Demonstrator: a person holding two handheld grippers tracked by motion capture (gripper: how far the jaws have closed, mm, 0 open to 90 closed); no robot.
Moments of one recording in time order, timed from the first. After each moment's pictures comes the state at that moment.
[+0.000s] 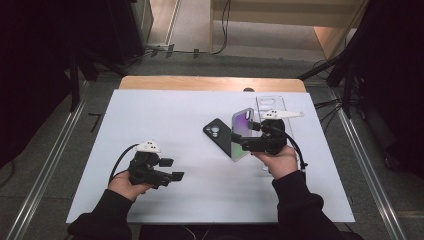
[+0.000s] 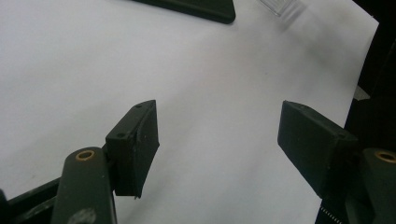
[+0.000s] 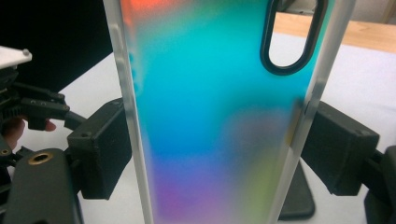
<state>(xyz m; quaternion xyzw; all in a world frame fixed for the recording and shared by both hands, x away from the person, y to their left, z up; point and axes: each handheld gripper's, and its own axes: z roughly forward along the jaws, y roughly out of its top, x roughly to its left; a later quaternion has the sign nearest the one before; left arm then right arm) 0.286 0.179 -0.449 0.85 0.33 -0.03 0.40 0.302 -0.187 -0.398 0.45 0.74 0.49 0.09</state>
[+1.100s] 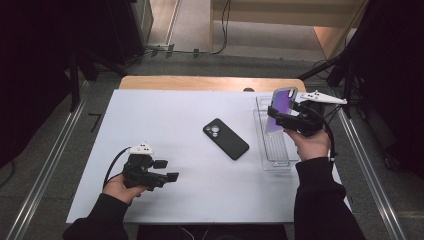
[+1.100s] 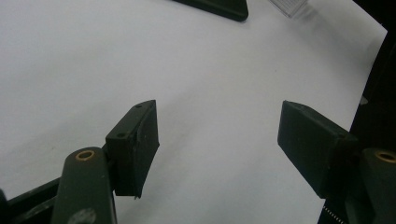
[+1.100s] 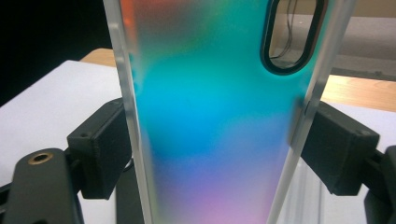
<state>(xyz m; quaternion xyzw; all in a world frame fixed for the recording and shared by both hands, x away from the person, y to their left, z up) 0.282 0.191 -0.453 0.84 0.36 -0.02 0.40 0.325 -0.267 -0.378 0.54 0.67 0.47 0.22</state>
